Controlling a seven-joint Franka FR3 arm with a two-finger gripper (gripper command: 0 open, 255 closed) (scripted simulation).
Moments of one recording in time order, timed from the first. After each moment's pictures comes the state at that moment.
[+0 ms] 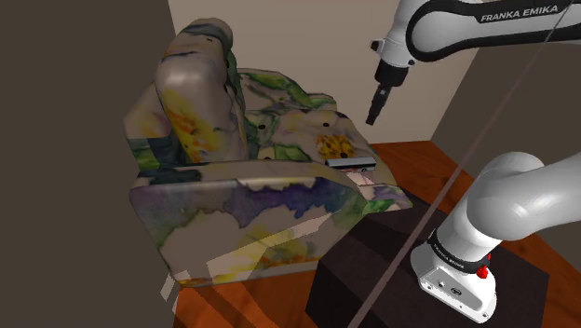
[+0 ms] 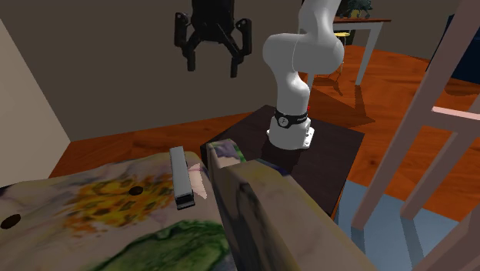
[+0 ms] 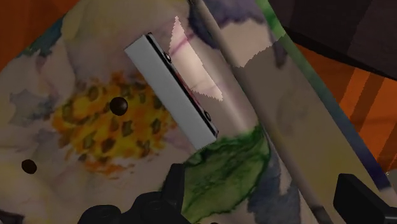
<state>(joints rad) 0.02 -0.73 -0.10 -2.58 -0.09 1.96 -0.41</state>
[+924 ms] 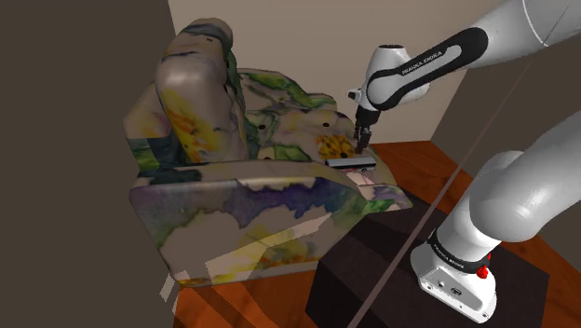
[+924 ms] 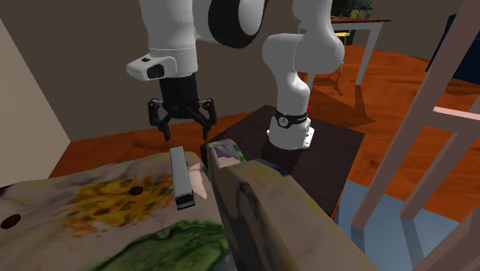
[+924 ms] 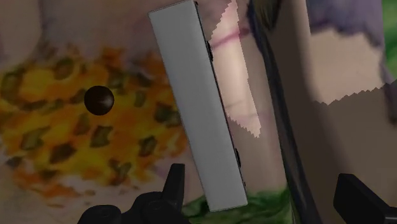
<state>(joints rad) 0.08 -0.28 -0.34 -2.64 -0.11 2.39 -0.85</state>
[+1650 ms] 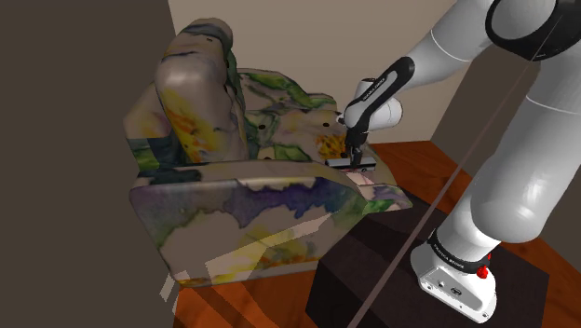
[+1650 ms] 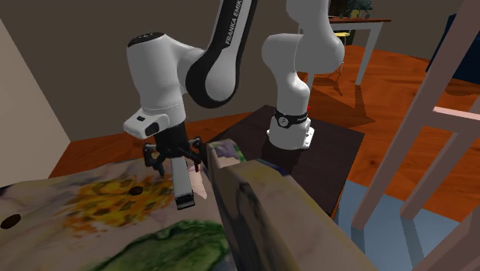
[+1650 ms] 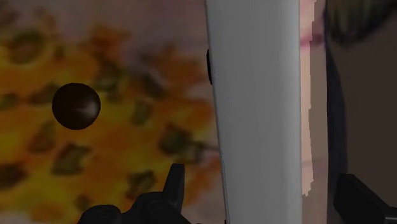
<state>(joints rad) 0.12 0.11 -0.39 -2.56 0.12 2.64 -1.23</state>
